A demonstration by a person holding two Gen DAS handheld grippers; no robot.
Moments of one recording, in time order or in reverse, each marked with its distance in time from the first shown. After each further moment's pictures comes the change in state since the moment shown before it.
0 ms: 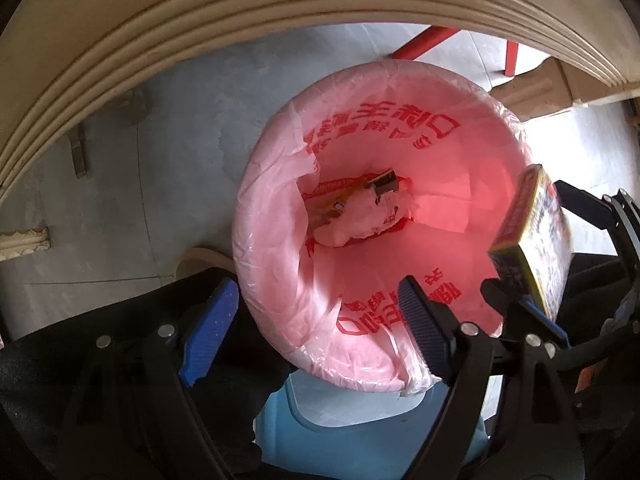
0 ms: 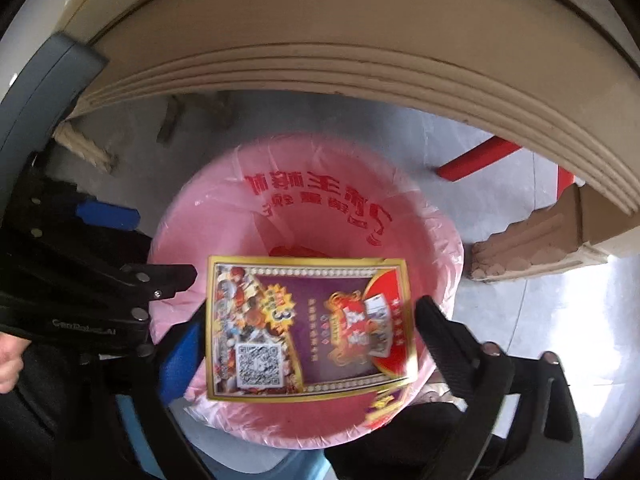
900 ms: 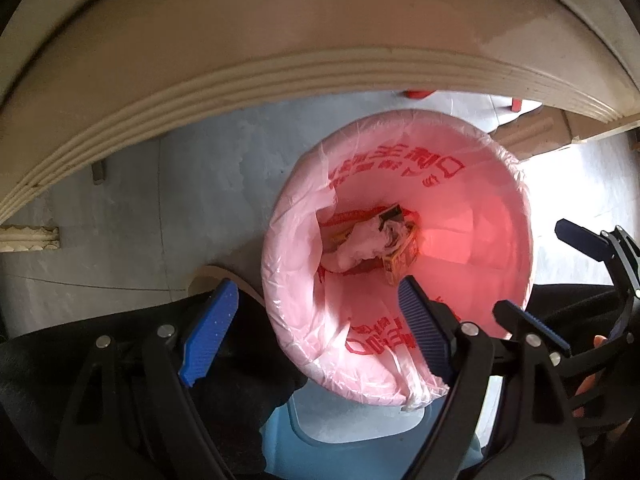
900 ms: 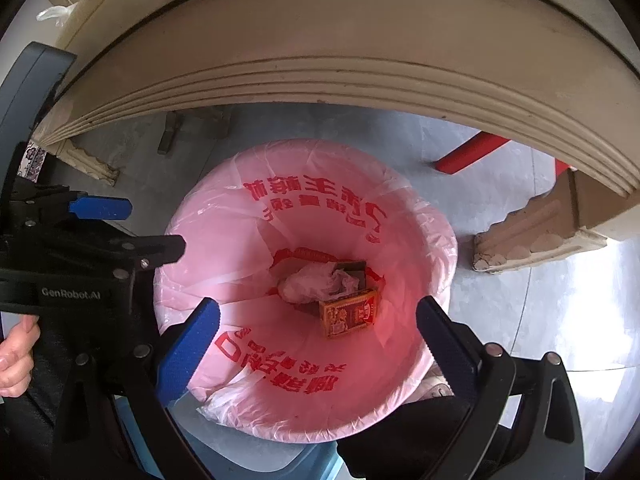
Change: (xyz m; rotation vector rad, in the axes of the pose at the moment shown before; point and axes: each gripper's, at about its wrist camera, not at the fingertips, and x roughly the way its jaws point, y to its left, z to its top) left arm -0.030 0.012 -0.004 -0.051 -0.124 0.030; right arm -0.014 -0.006 -0.002 0.051 -0.015 0.006
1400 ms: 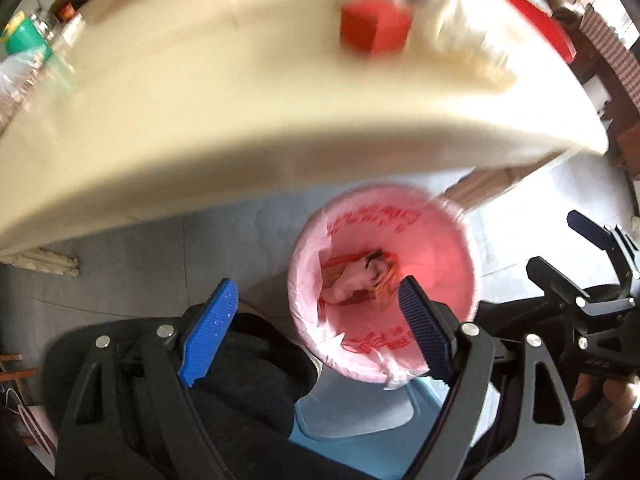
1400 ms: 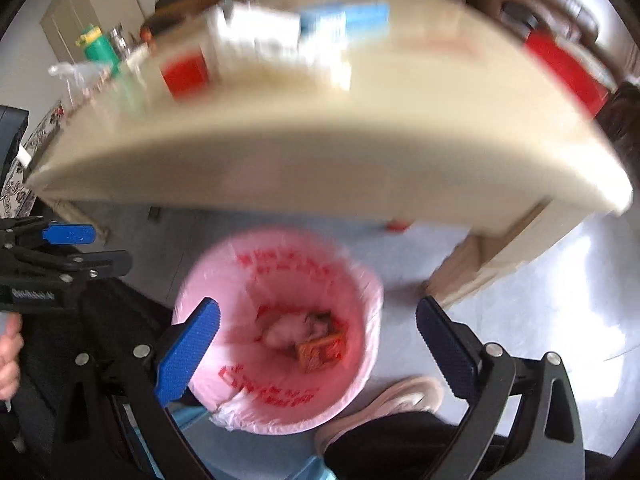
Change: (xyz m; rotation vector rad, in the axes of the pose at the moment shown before) left arm -0.132 0.013 -0.020 0.010 -0.226 -0.024; right arm -0.132 -0.001 -0.003 0.047 -0.300 -0.105
